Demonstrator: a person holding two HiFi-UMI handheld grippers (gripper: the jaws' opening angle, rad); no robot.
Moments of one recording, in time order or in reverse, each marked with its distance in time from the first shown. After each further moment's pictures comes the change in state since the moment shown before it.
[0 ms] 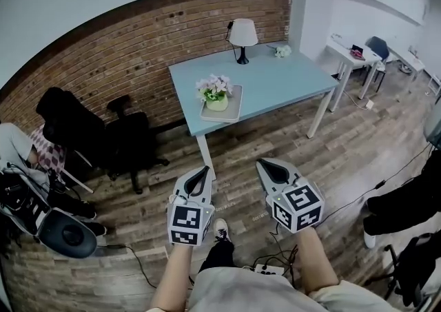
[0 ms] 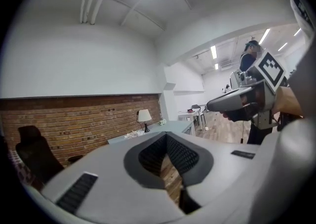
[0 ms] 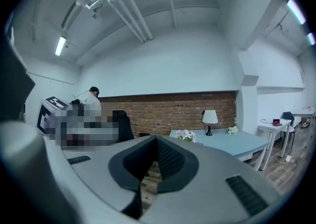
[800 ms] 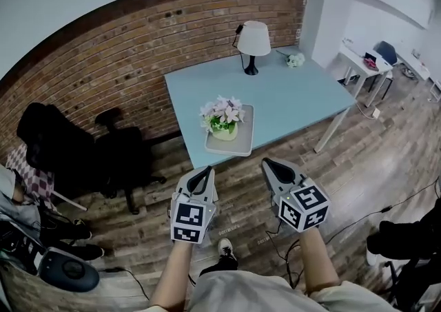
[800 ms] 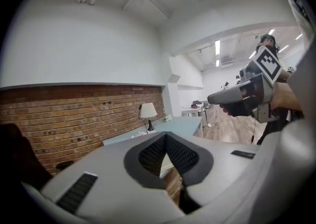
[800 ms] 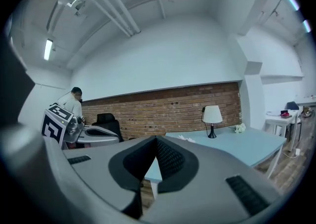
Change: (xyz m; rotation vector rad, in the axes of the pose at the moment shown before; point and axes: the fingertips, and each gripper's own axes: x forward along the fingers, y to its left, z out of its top) left arm 0.209 0.154 -0.027 -0.009 0.052 -0.059; right arm 0.226 -0.114 0.023 0.076 0.006 -0.017
